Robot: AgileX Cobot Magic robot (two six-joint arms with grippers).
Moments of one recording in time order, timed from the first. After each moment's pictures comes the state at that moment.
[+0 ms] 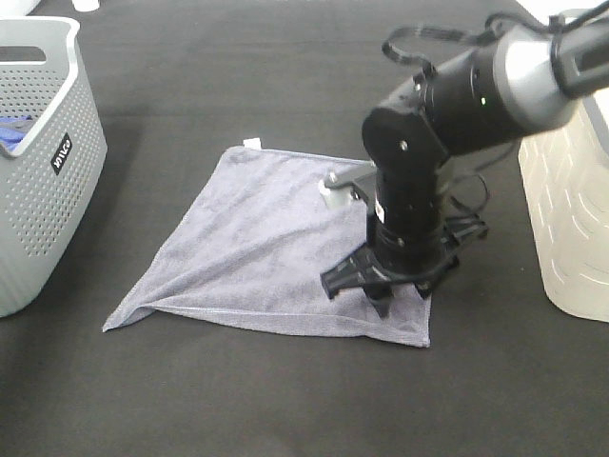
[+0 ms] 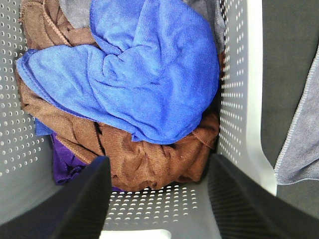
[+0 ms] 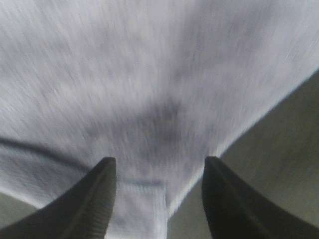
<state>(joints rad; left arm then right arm) 0.00 1.68 -1.58 0.08 1.21 0.01 0.66 1.99 -1.13 -0.19 0.74 0.45</state>
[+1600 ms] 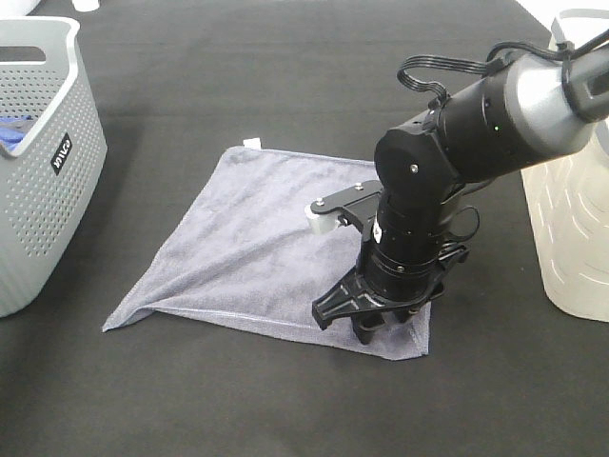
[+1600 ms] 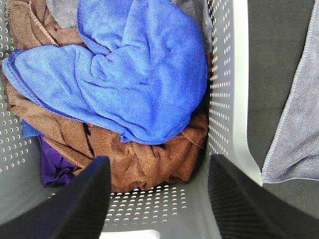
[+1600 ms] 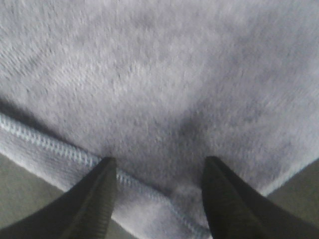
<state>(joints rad) 0.00 1.68 -1.58 0.04 1.22 0.02 0.66 1.98 -1.05 -0.03 0.59 0.22</state>
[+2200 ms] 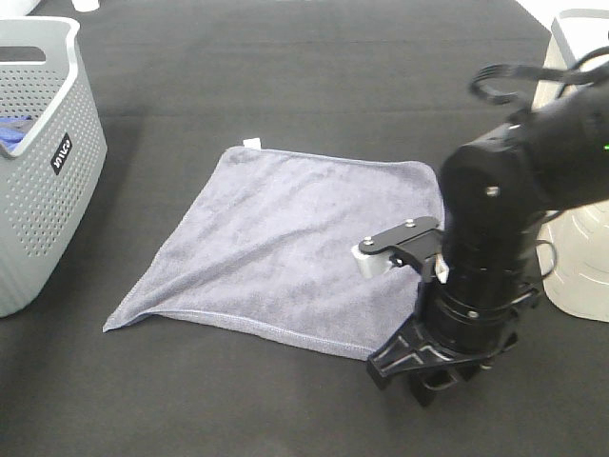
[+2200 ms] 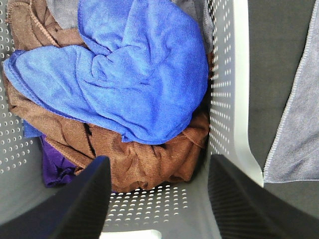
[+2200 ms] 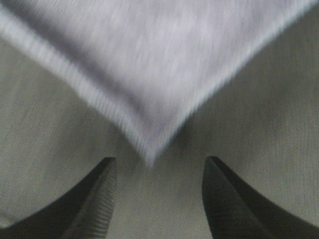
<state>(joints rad) 0.00 1.68 -1.58 0.05 1.22 0.03 0.66 1.77 -0.81 0.04 0.66 0.17</state>
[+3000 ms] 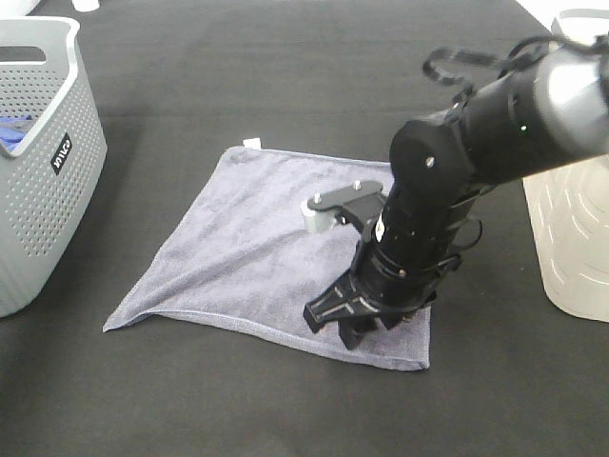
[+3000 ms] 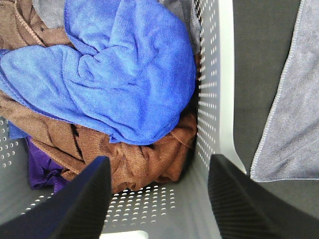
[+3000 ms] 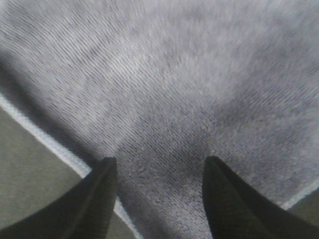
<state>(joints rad) 0.00 1.68 -1.58 0.01 1.22 0.03 0.66 1.94 -0.99 0.13 0.52 0.08</state>
